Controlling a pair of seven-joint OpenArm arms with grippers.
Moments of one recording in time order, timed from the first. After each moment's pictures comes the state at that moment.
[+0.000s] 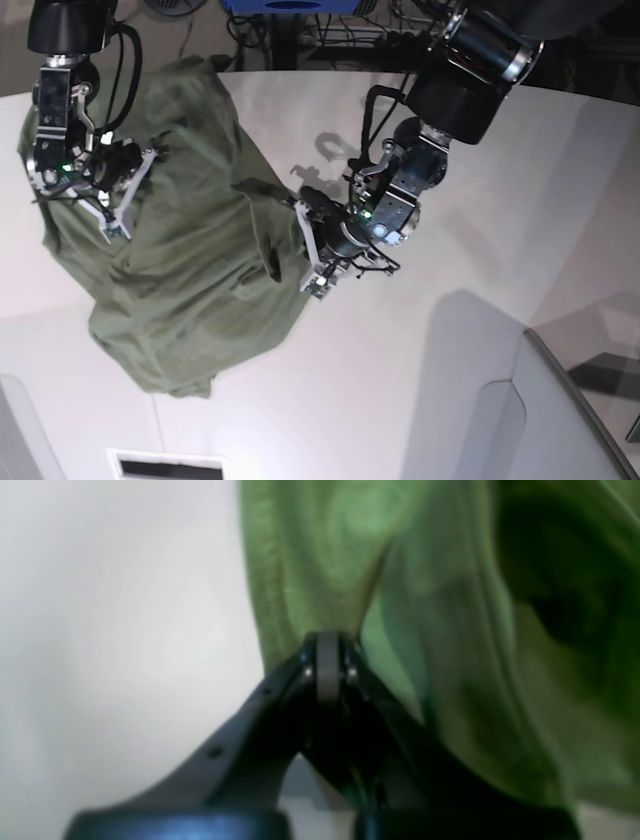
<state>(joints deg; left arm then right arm) -14.3 -5.8 29.0 55.6 -4.2 -9.4 24.8 -4.9 7.4 10.7 77.9 1.5 23.9 -57.7</state>
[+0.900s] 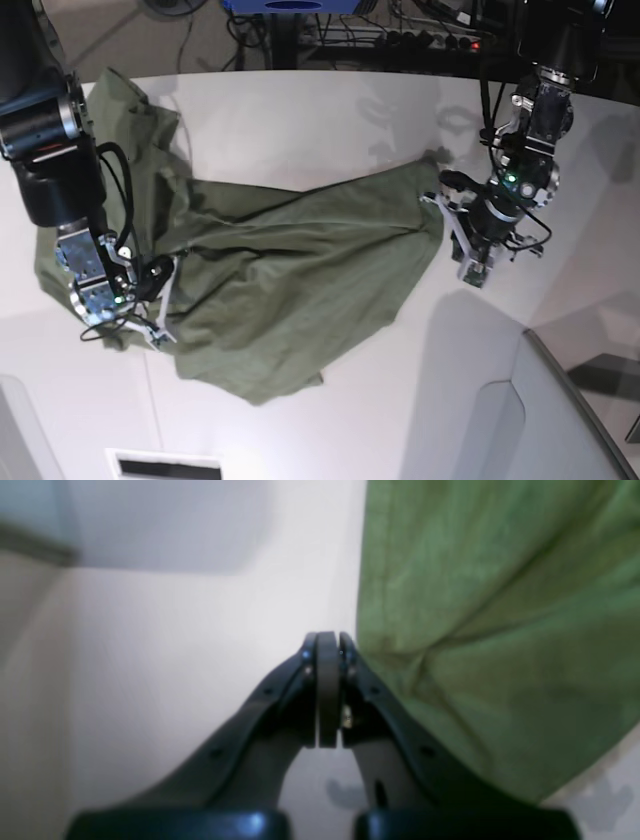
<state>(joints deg) 2.3 -23.4 9.0 82.5 -4.2 -9.2 27.4 28.8 12.1 -17.7 40.4 -0.7 18.8 -40.9</state>
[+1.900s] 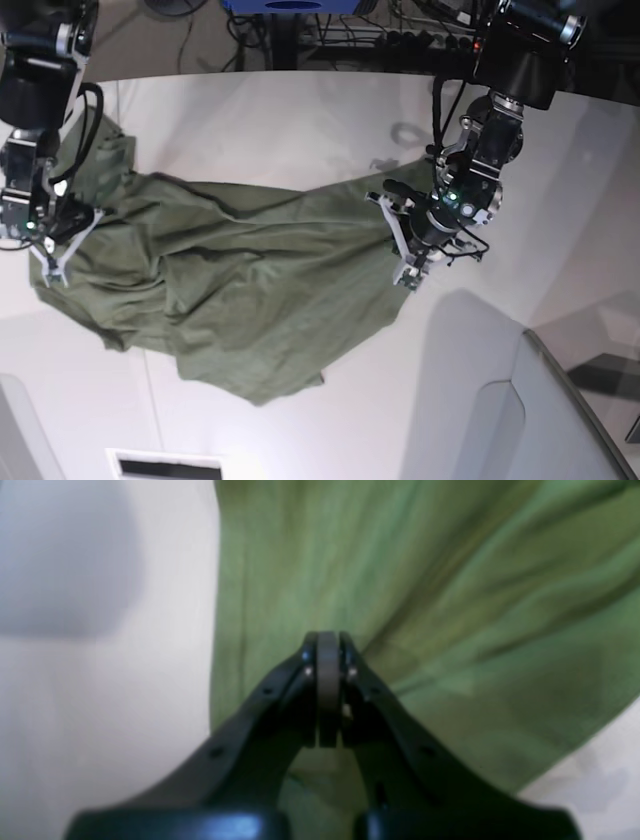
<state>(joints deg) -5.6 -16.3 18.6 69.5 -4.0 -9.2 29.1 10.2 12.7 17.7 55.9 -6.8 18.6 -47.4</state>
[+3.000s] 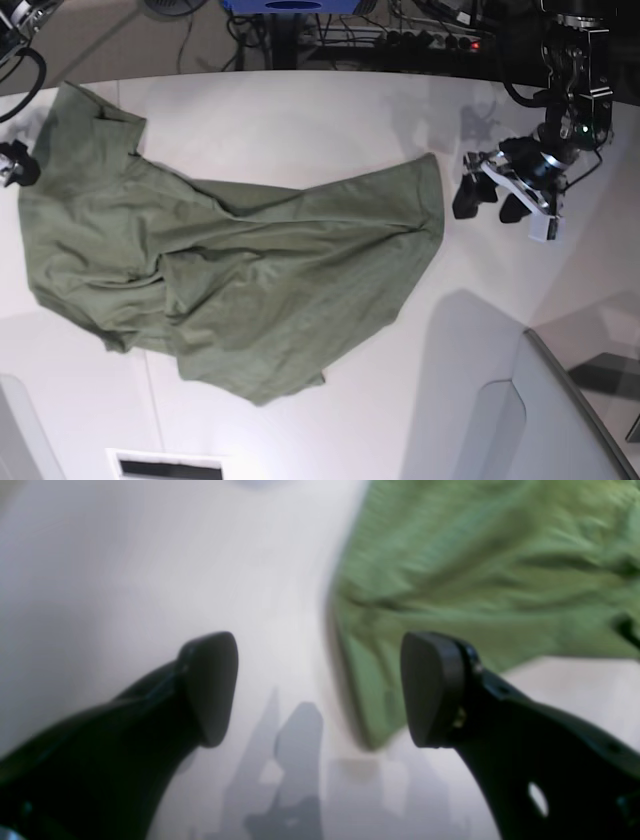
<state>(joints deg) 17.1 -22.3 -11.8 86.1 -34.7 -22.6 29.4 1.2 19.1 53.5 54.9 23.9 39.9 -56.8</state>
